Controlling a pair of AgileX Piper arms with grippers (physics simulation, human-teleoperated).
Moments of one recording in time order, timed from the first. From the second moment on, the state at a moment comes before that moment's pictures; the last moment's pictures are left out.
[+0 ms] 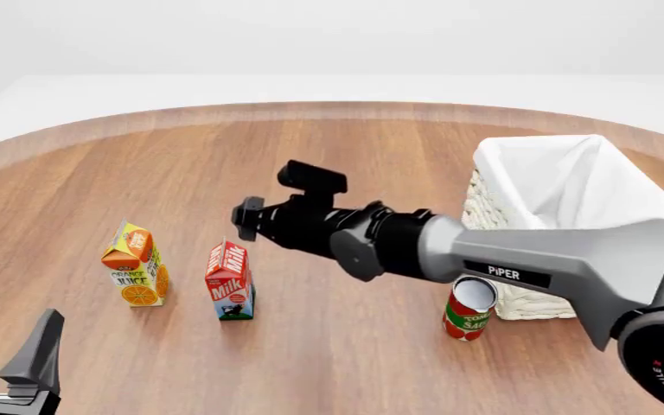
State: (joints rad) left arm 0.00 0.01 0.00 0.00 0.00; right arm 0.80 1.94 -1.31 -0.06 0.66
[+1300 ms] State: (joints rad) left arm 0.00 0.01 0.00 0.00 0.00; right arm 0.85 2.12 -1.40 -0.08 0.73
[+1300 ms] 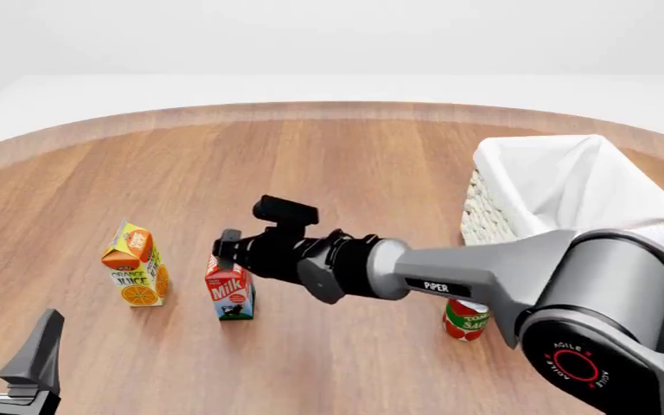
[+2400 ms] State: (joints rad) left arm 0.00 0.01 0.00 0.00 0.00; right arm 0.90 2.06 -1.30 -0.16 0.71
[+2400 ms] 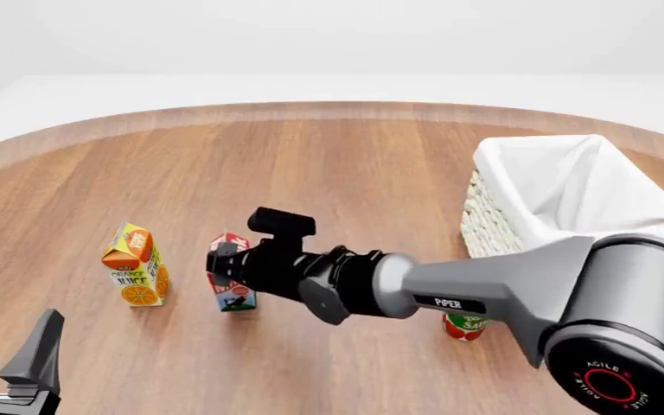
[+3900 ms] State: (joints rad) left arm 0.00 0.01 0.00 0.00 0.00; right arm 0.73 1.32 -0.88 -0.17 0.46
